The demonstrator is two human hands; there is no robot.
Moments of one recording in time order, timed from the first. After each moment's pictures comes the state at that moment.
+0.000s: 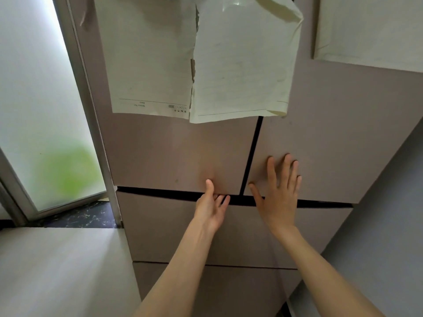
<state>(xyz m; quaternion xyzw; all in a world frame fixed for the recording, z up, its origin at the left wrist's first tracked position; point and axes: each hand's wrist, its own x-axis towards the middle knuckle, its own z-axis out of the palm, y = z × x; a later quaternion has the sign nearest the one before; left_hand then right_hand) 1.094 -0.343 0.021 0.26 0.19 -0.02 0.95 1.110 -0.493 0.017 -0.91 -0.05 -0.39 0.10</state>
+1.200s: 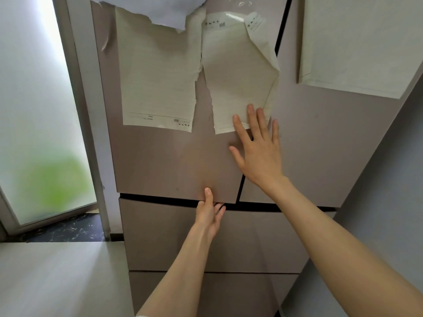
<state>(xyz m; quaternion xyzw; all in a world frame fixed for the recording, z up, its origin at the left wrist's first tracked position) 1.090 -0.341 0.012 0.33 0.16 -0.01 0.93 1.101 -0.444 0.152 -0.88 -0.19 -0.44 -0.03</state>
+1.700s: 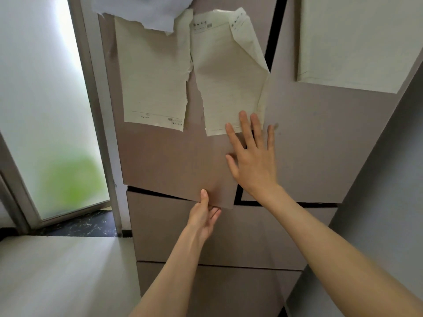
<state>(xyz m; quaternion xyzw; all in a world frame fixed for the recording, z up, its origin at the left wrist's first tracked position) 1.052 -0.334 0.012 0.38 0.18 -0.01 0.91 1.068 -0.444 0.134 -0.84 -0.21 -0.50 -0.04</state>
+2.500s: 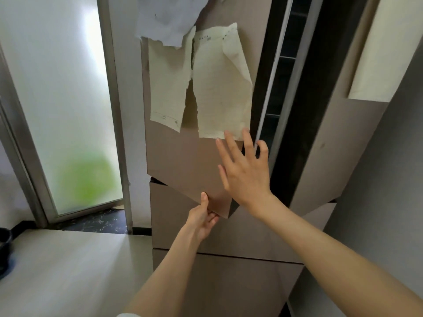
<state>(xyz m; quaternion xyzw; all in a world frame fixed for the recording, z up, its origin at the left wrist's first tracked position) 0.979 -0.299 0.025 0.41 0.19 -0.04 0.89 0.973 -0.404 0.139 -0.83 -0.21 -0.50 -0.15</state>
